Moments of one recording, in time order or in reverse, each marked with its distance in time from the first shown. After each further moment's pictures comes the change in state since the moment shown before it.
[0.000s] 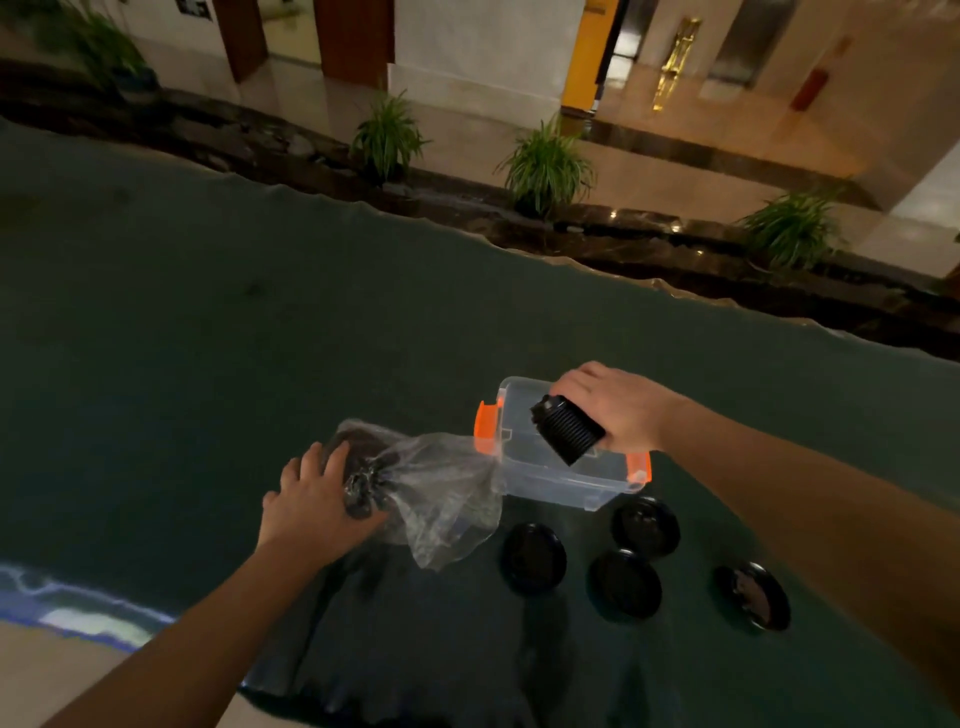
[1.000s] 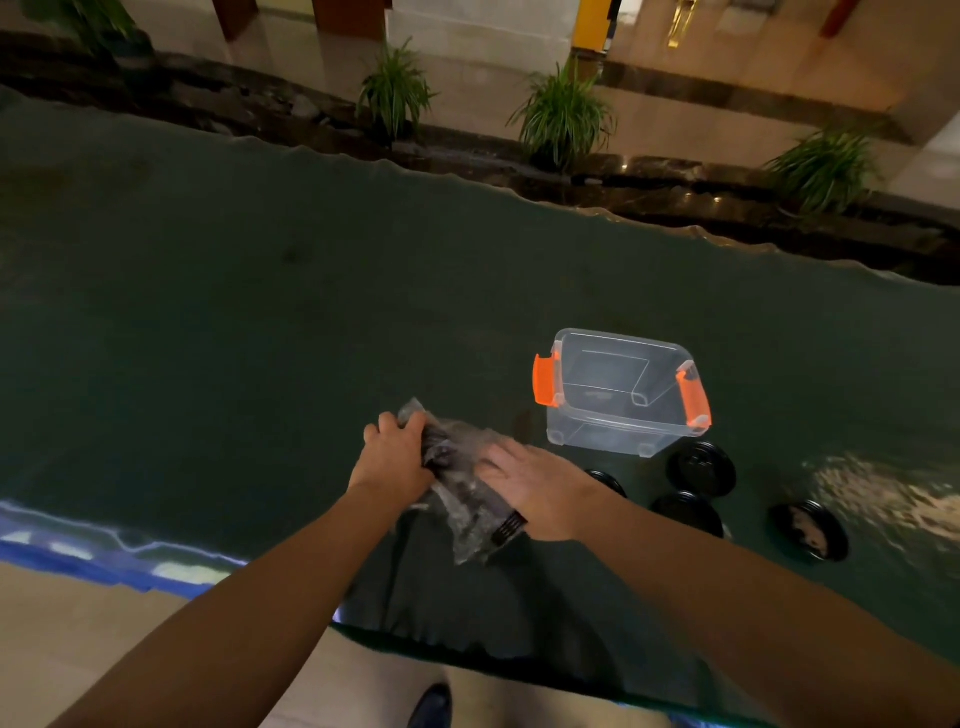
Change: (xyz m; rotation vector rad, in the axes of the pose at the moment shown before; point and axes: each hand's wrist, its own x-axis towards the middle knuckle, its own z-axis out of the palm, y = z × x) left_hand 0.011 -0.008 0.000 -0.084 -0.138 0.127; right_hand 0.049 -0.220 0.062 0.105 -0.066 -0.126
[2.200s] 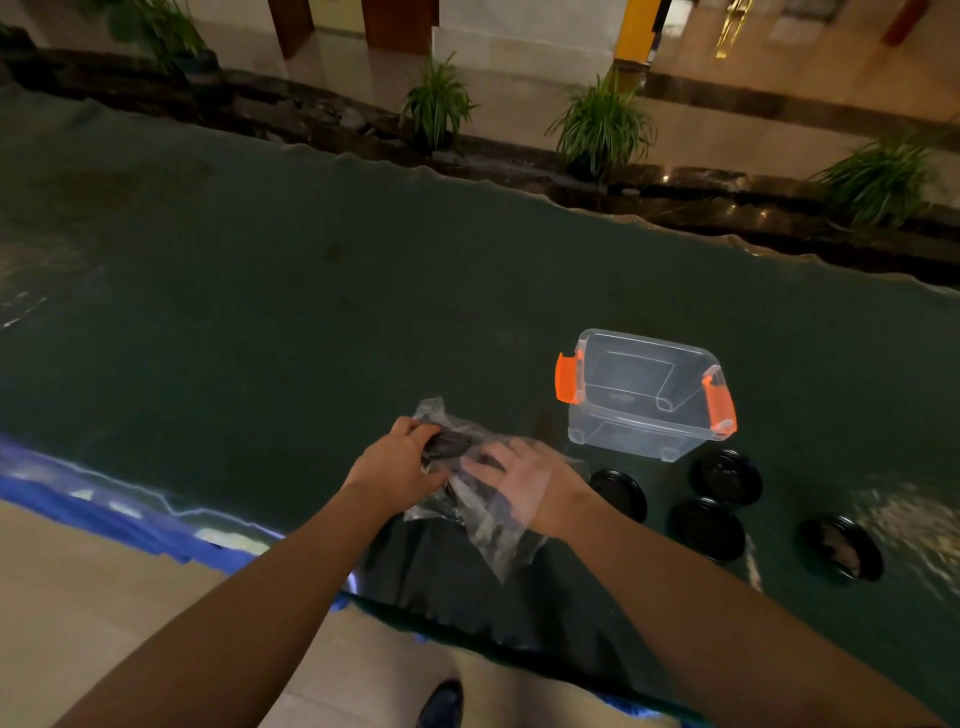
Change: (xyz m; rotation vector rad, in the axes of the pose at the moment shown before) left_hand -0.030 -0.027 -0.001 -0.082 0.005 0.079; right_hand 0.021 -0.019 0.020 -0.004 -0.015 0.087
